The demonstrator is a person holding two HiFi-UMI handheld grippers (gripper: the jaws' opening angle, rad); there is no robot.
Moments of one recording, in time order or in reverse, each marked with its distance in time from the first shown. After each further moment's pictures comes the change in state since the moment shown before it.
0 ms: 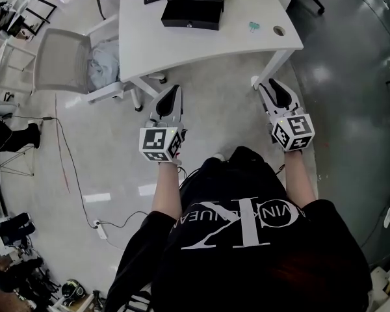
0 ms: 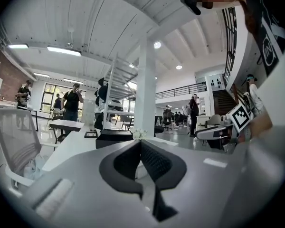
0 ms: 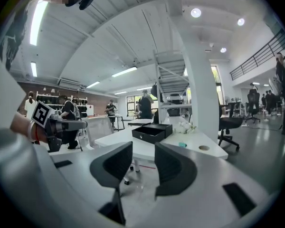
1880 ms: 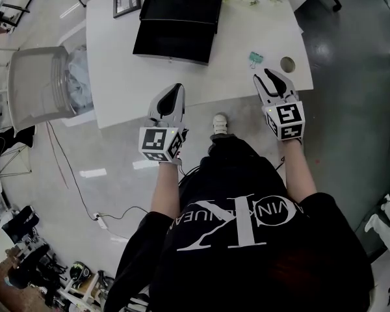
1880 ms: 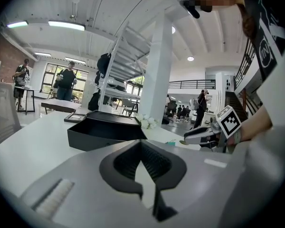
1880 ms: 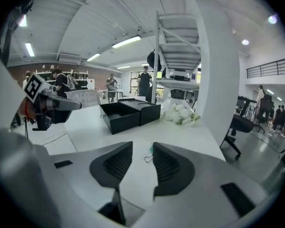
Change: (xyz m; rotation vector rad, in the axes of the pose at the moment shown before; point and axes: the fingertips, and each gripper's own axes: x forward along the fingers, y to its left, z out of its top) left arm 0.240 0.058 -0.047 -0.126 0.173 -0.003; right arm 0.218 -0.171 -0.040 -0.125 0.308 0.045
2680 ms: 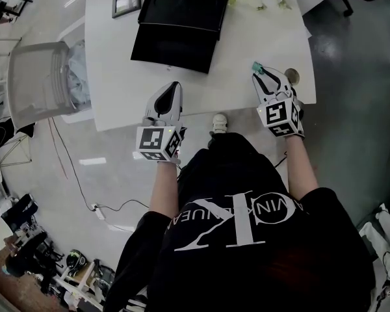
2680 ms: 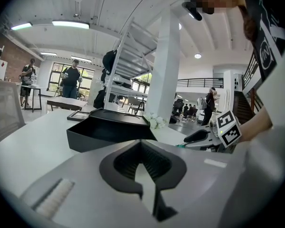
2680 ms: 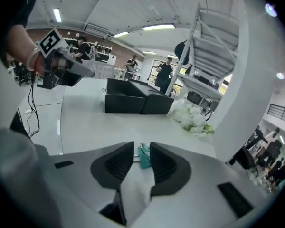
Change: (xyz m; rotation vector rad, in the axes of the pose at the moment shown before) left arm 0.031 0.021 0.002 -0.022 0.027 0.071; right arm 0.052 -0.018 -0.011 -0.401 0.150 0.061
